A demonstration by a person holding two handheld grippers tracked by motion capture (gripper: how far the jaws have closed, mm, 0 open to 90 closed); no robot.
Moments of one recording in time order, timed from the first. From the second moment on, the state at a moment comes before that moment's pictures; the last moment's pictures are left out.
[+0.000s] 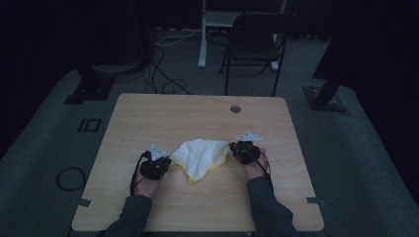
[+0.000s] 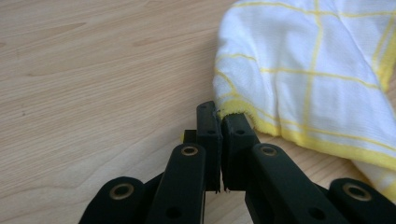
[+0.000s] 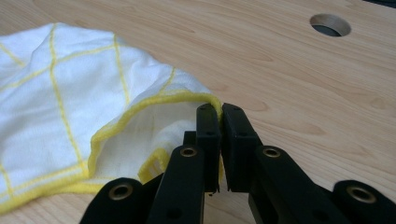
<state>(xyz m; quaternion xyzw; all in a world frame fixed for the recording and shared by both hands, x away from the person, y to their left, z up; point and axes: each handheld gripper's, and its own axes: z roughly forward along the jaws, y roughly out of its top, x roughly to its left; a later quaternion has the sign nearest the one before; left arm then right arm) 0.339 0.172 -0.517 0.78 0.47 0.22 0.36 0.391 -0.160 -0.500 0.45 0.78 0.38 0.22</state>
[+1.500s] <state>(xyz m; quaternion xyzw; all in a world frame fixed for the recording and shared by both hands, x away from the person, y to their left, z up) 0.352 0.197 -0.514 0.75 0.50 0.23 0.36 0.387 -0.175 -0.490 0.43 0.79 0.36 0.24</state>
